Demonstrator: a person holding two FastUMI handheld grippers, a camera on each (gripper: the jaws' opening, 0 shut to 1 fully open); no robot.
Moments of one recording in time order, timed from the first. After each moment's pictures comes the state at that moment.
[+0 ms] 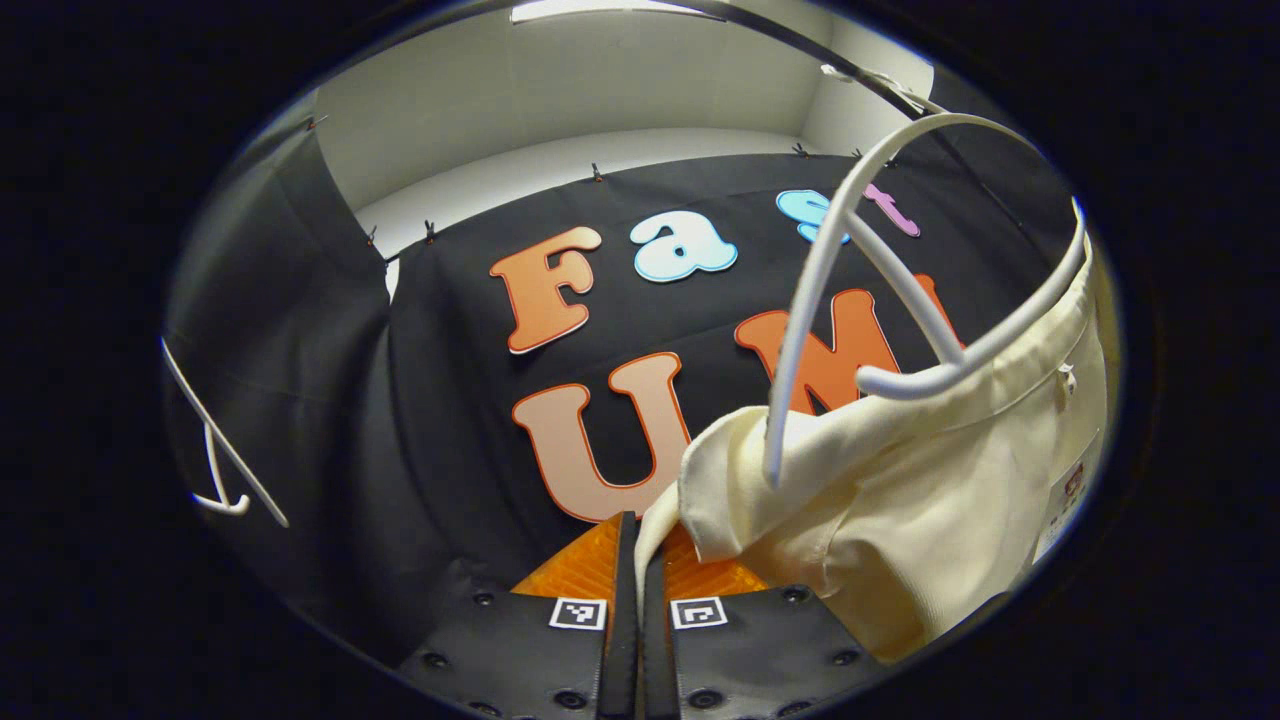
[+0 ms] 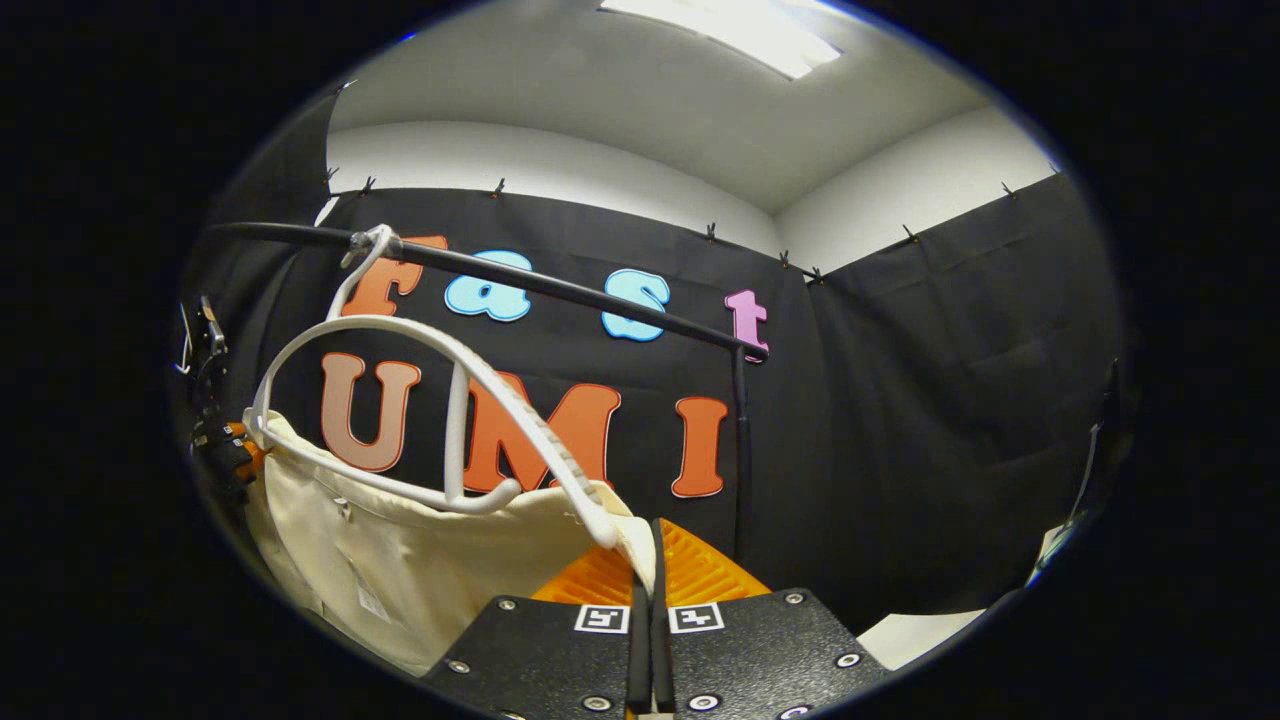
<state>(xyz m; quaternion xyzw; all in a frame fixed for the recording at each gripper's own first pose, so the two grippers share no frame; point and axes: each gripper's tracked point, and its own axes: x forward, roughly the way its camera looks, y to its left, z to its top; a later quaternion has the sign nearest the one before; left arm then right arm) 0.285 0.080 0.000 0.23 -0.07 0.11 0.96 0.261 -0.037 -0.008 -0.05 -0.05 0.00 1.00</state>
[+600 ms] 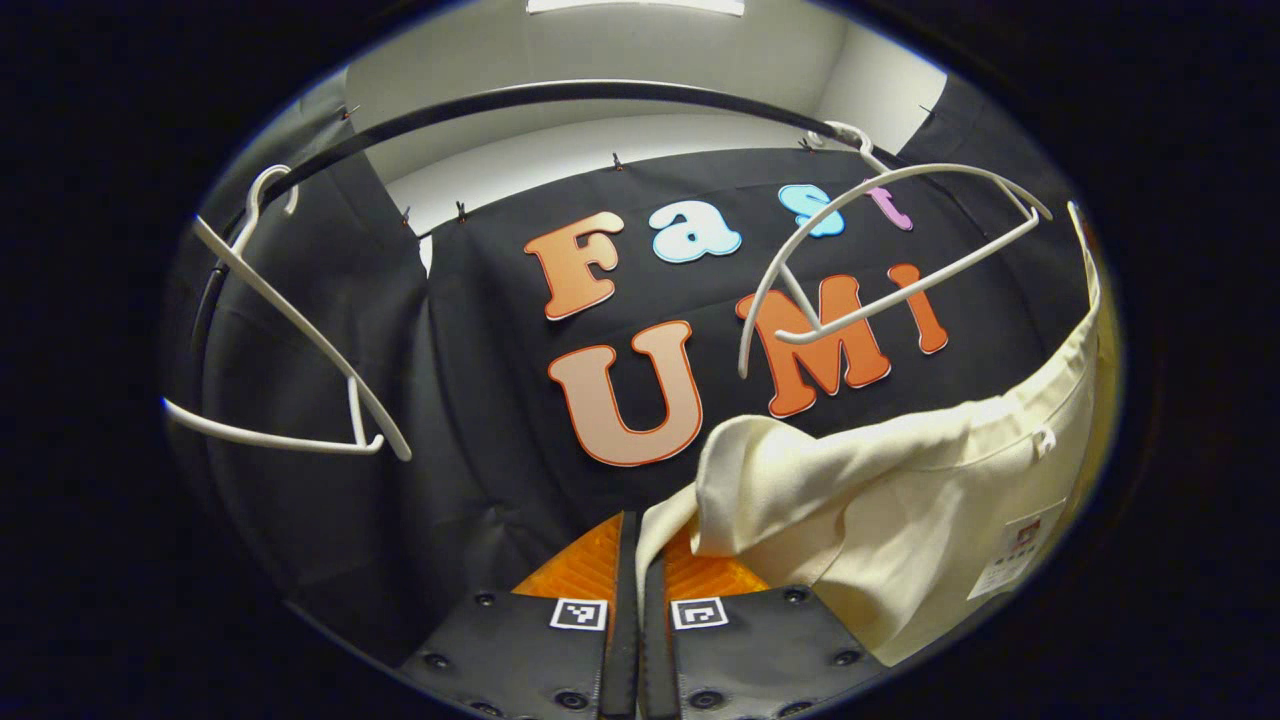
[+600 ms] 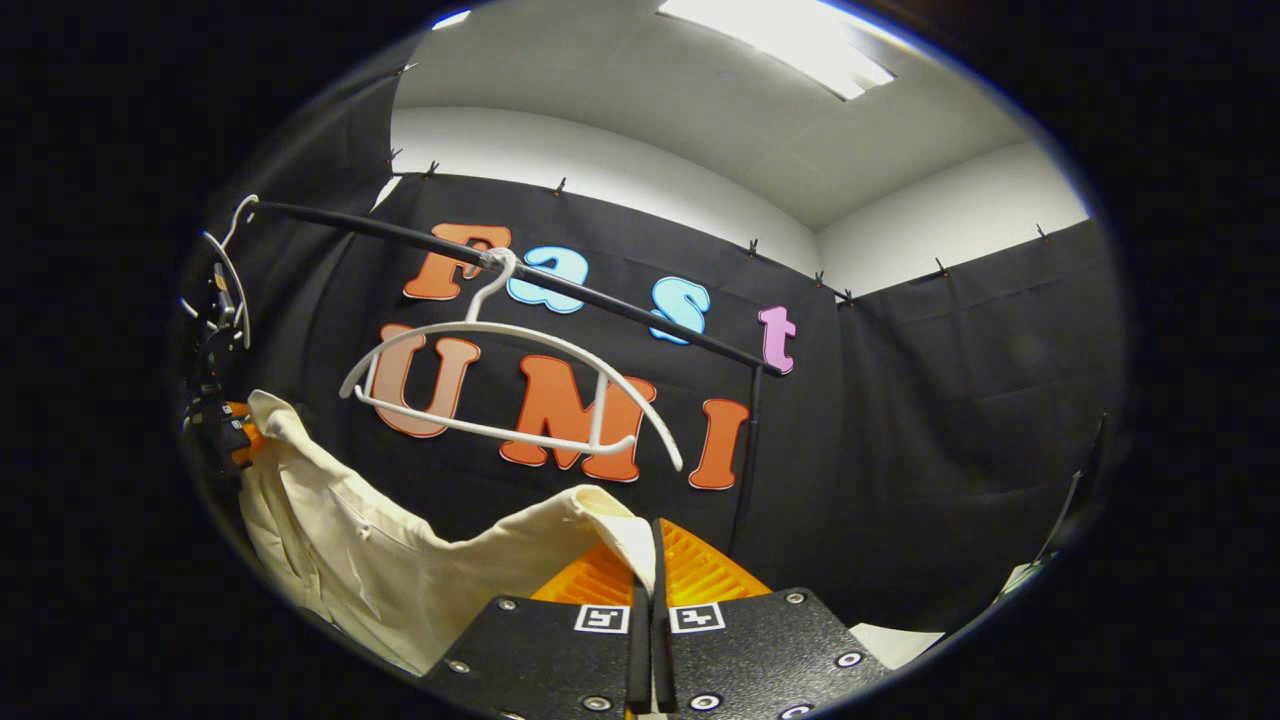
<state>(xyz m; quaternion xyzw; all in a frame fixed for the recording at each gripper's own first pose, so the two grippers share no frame) 0.151 0.078 -0.023 0.19 -0.02 0.11 0.97 0.143 0.000 0.007 -0.08 -0.03 0.05 0.99</state>
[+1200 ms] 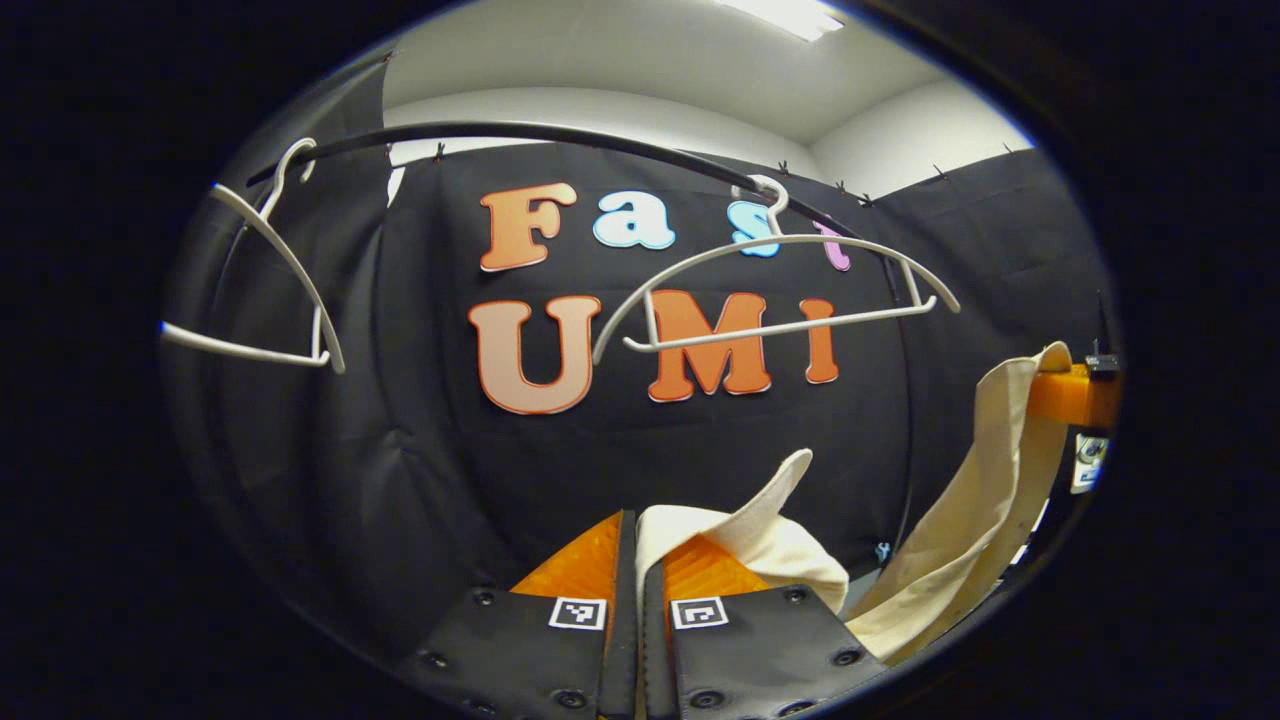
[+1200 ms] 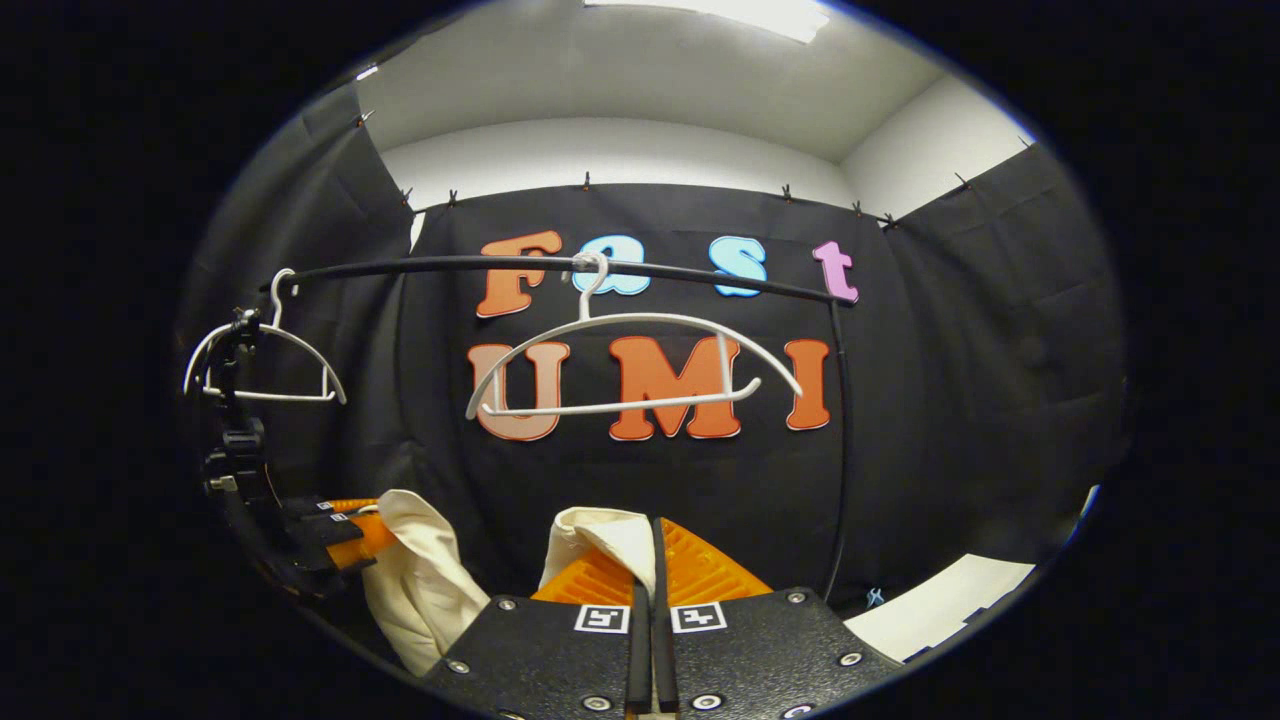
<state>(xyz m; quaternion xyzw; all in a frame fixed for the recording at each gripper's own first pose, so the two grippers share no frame) 0.083 -0.029 -0.059 0.06 0.05 -0.01 1.00 0.065 0.079 -0.033 0.02 0.05 0.16 0.99</state>
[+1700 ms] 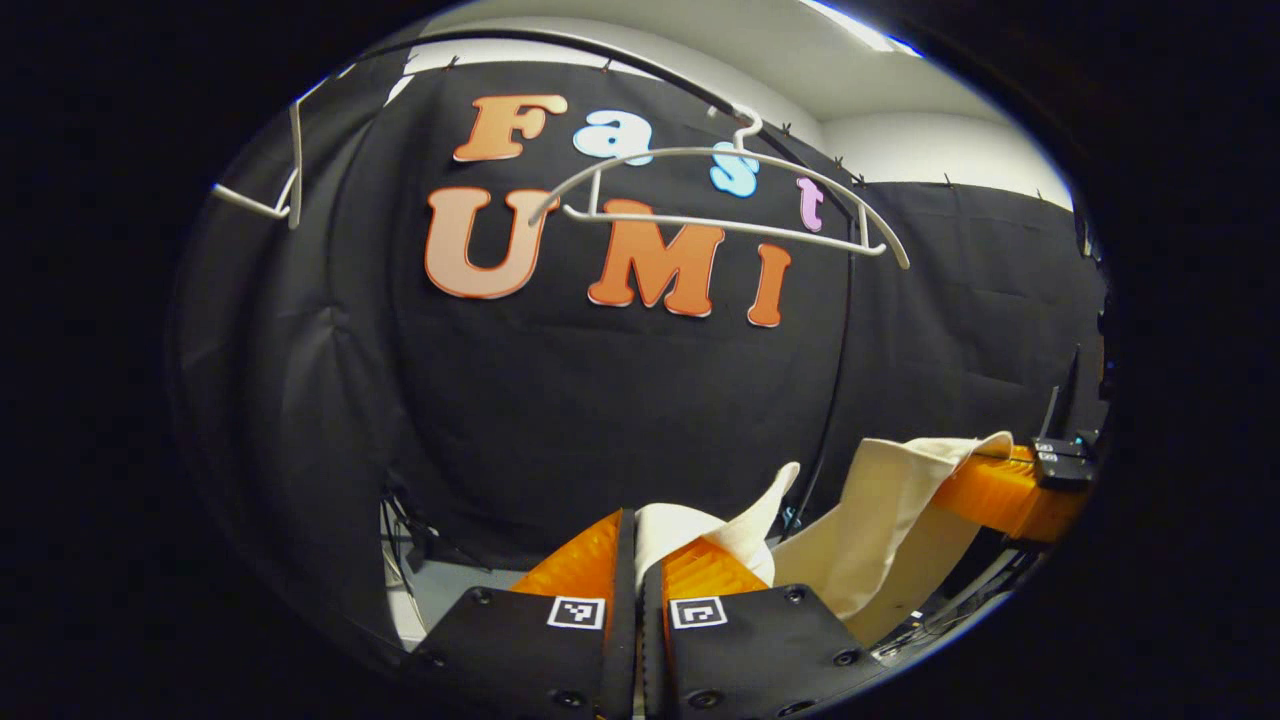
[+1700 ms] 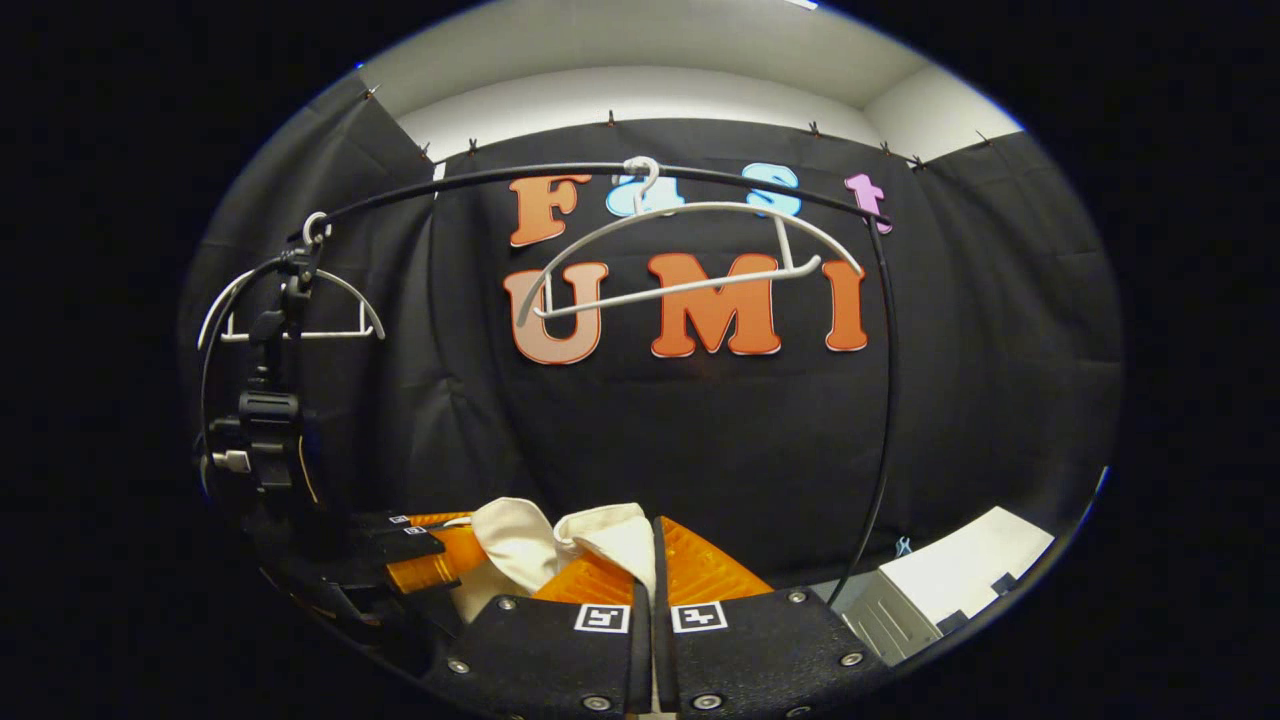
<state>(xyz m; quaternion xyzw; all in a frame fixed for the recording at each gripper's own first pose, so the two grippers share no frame) 0.043 -0.080 -0.146 -0.04 0.19 -0.08 0.98 0.019 0.097 -0.133 0.02 0.17 0.19 0.97</state>
